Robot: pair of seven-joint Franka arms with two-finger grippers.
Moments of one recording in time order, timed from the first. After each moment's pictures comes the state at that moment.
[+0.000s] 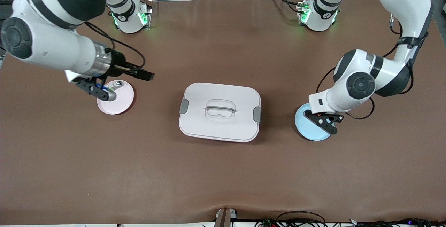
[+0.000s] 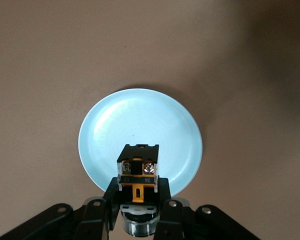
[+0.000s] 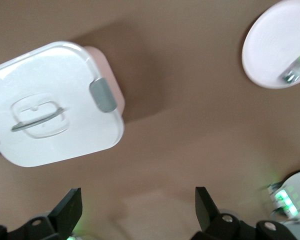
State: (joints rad) left arm 0.30 0.46 -0.63 -1.81 0.42 2.06 0.22; right arm 0.37 0.20 -0.12 -1.49 0.34 1.47 0.65
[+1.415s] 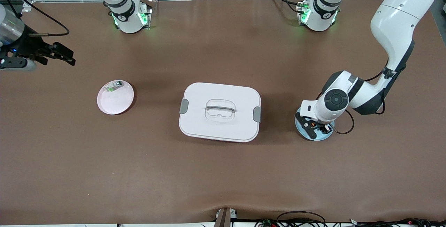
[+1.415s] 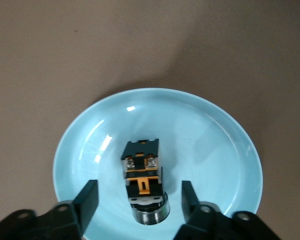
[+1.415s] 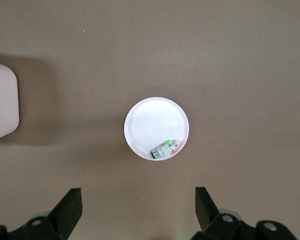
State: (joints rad) left arm 0.33 0.66 -0.64 -1.85 0.69 2.23 0.34; right arm 0.12 -0.17 -0.12 -1.84 0.00 1.63 0.04
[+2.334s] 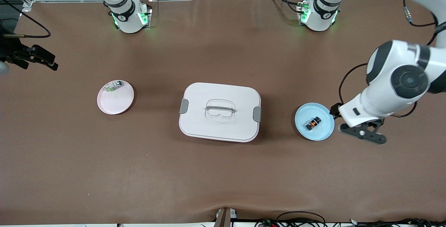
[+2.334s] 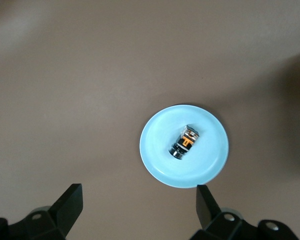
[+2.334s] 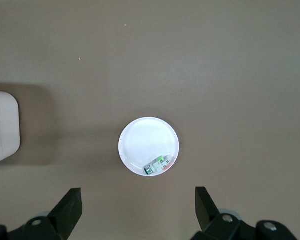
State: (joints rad) left arm 0.37 0.41 -0.68 -1.49 0.36 1.77 -0.05; right arm 0.08 -0.09 -0.12 -1.68 -0.01 1.61 0.04
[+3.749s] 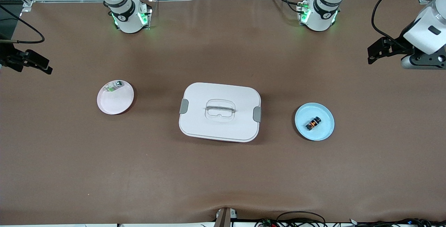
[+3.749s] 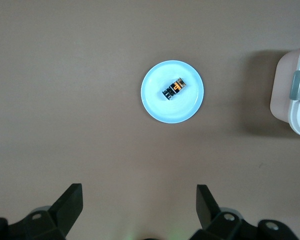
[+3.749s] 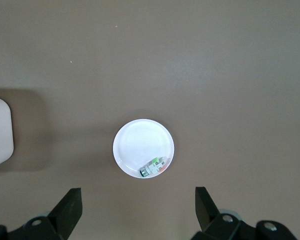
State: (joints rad) left arm -0.02 -0.03 -0.11 -1.56 0.03 1.50 -0.06; right arm 0.03 -0.05 -0.11 -1.66 0.00 1.60 0.03
